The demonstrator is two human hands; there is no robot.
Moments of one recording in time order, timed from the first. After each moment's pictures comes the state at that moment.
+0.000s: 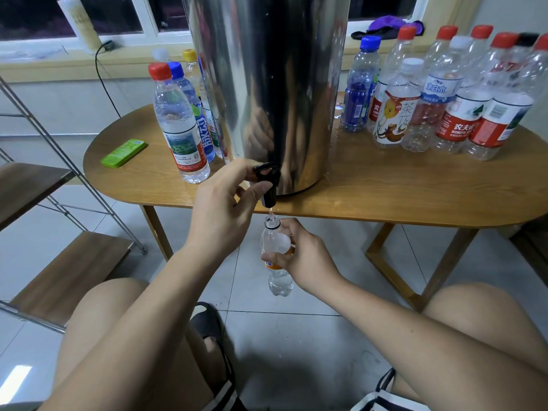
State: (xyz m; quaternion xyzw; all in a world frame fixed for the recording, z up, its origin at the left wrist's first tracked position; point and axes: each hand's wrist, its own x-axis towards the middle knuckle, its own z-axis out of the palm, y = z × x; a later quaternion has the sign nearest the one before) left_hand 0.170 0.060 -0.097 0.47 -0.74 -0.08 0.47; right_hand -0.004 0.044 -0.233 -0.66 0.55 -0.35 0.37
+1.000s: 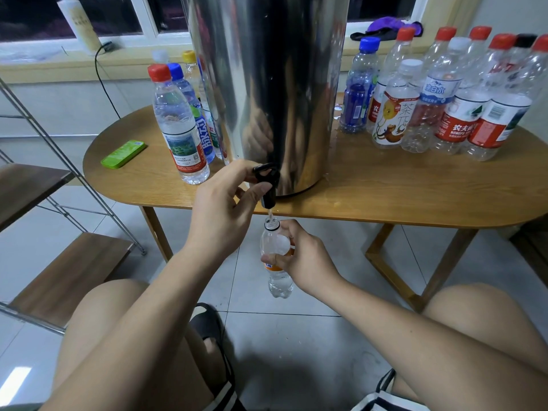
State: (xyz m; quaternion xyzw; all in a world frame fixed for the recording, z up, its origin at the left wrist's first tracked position) left_hand 0.171 0.059 -0.099 0.46 -0.74 -0.08 0.48; right_hand -0.004 0.042 -0.237 -0.66 0.56 -0.35 0.37
